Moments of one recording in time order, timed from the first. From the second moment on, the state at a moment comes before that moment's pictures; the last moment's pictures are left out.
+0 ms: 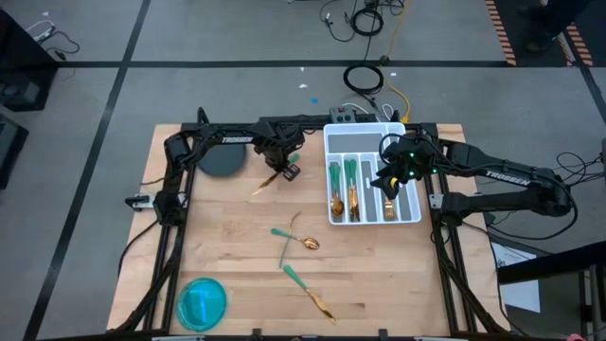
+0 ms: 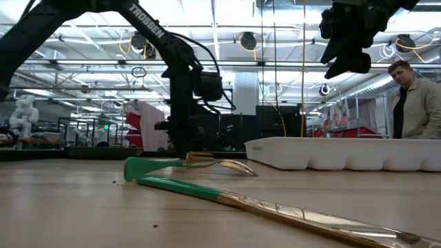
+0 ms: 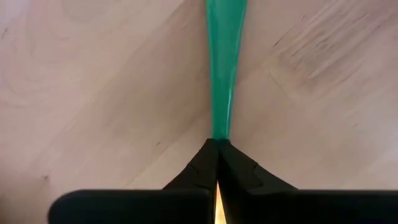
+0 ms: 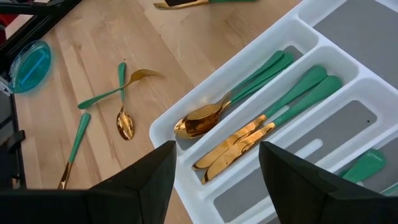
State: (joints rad) left arm 0.49 2.07 1.46 -0.88 0.04 -0.31; right arm -0.34 0.93 0.88 -0.76 -0.16 0.42
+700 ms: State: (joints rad) left arm 0.49 2.06 1.46 -0.88 0.03 -0.30; right arm -0.34 0.98 0.88 -0.65 -0.16 0.42
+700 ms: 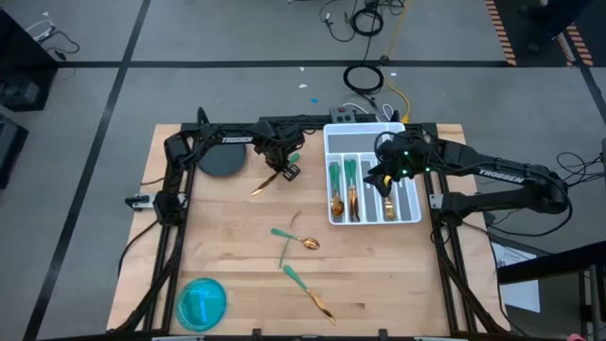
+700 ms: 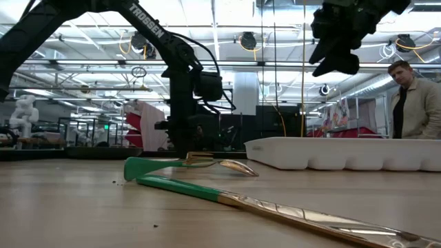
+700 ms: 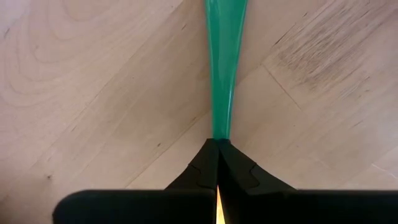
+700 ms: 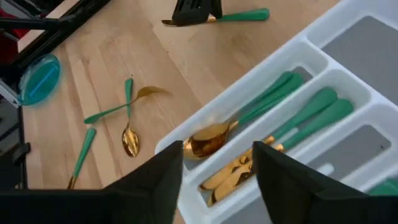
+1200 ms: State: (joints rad) left arm 0.47 2.02 1.46 -0.88 0.05 -0.28; right arm -0.34 1.10 0.88 -0.56 -0.13 0.32
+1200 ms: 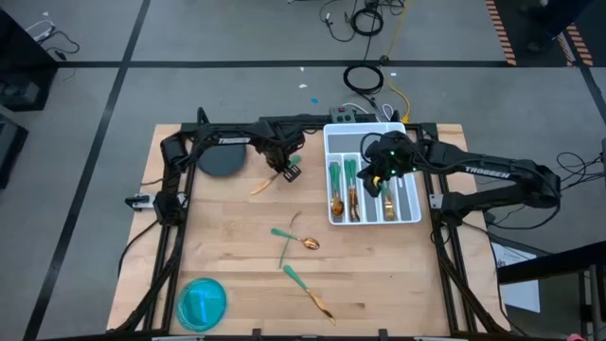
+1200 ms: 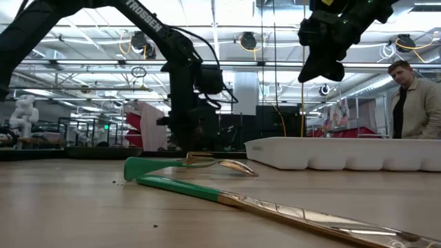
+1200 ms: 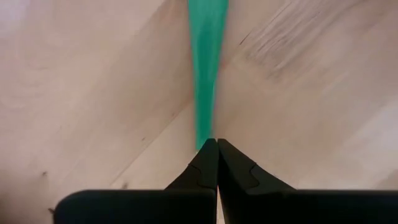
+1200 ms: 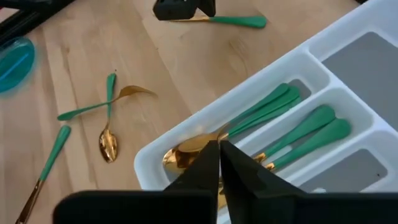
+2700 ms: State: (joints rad) left arm 0.48 1.31 1.46 -1.08 -0.14 -0.47; right arm -0.54 1.92 1.51 -0.54 -0.33 0.01
